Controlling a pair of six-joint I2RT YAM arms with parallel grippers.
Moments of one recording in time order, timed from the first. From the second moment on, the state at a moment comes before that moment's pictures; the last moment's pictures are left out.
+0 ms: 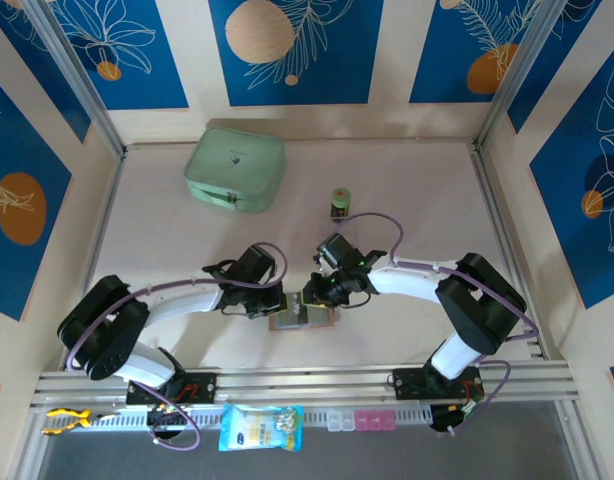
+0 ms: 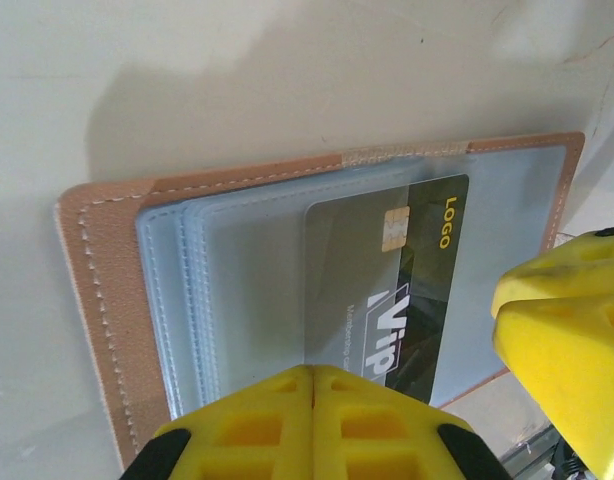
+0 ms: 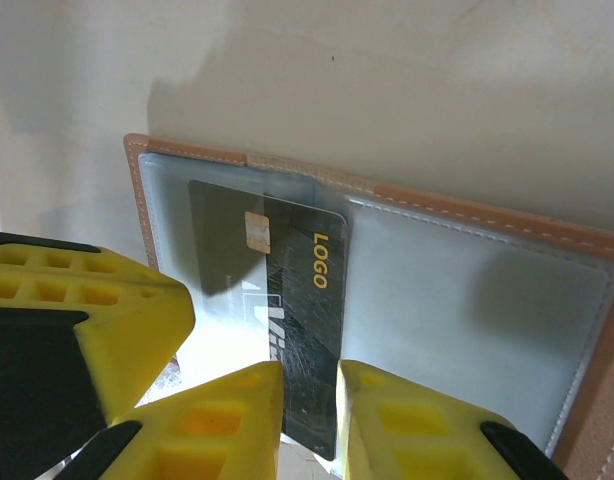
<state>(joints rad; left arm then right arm) -0.76 1.46 0.66 -0.28 0.34 -0.93 0.78 1.59 0.80 -0.30 -0.43 0.82</state>
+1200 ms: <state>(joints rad) -0.77 1.48 0.67 -0.28 0.35 -0.94 0.76 1.62 0.76 -0.26 -0.47 0.84</state>
